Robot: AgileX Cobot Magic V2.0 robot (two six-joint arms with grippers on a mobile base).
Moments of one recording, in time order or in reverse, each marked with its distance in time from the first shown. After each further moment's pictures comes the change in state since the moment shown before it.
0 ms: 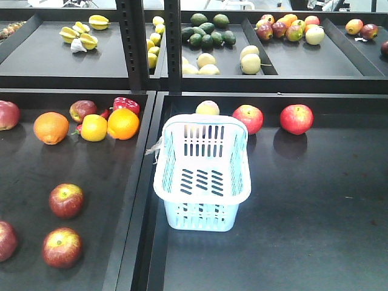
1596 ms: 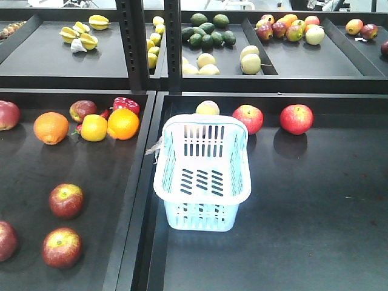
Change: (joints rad) left arm -0.109 0.208 -0.584 0.528 -0.406 -1.203; right arm 0.000 0.000 0.000 0.000 0.000 0.000
